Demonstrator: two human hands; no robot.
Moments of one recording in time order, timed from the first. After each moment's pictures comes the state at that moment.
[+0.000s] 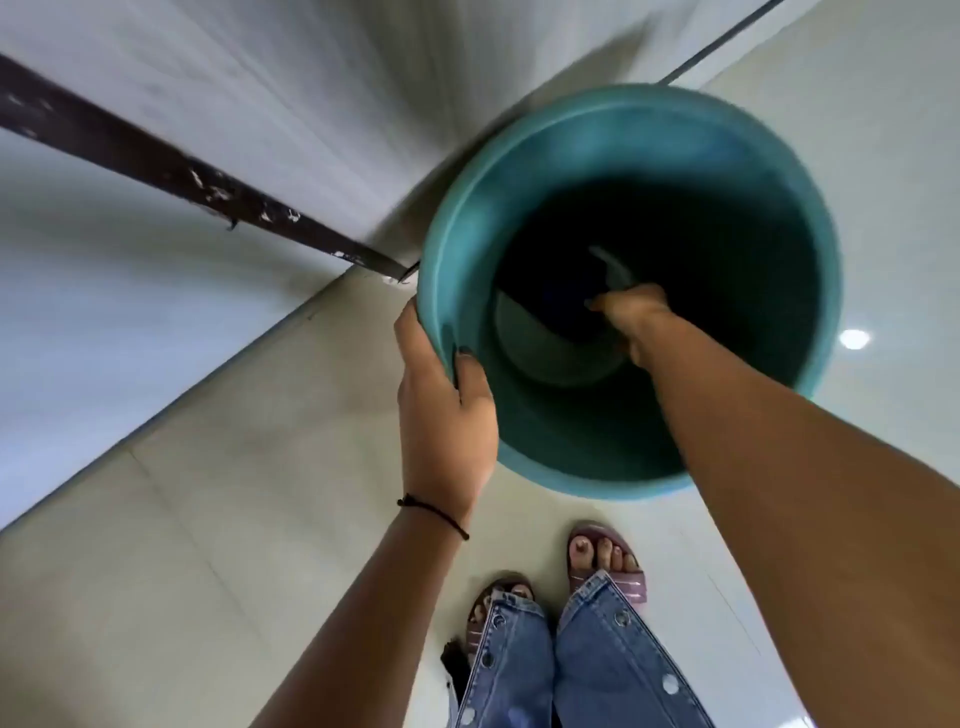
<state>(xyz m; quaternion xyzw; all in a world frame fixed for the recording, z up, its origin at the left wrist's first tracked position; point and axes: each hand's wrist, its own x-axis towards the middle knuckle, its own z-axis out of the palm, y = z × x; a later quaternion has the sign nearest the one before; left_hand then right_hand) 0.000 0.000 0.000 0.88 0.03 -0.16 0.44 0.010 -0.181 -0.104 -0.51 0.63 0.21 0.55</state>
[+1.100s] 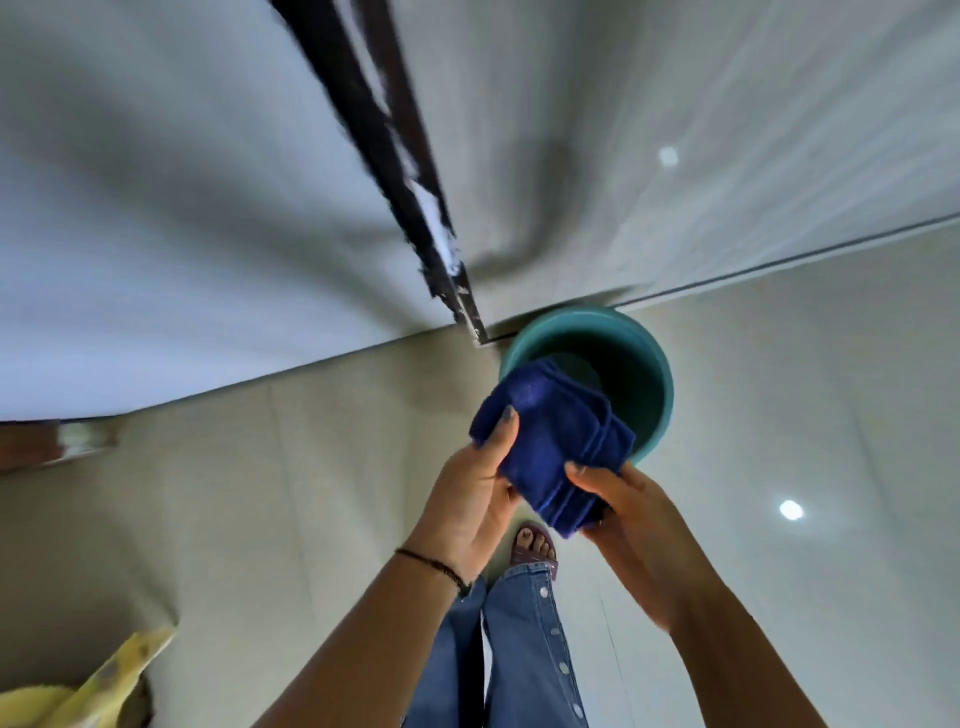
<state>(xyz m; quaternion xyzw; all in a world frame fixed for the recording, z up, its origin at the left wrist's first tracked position) -0.045 0.019 0.307 0.42 0.34 -0.37 0.75 -0.093 -0.122 0.311 -0.44 0.35 0.25 0.78</state>
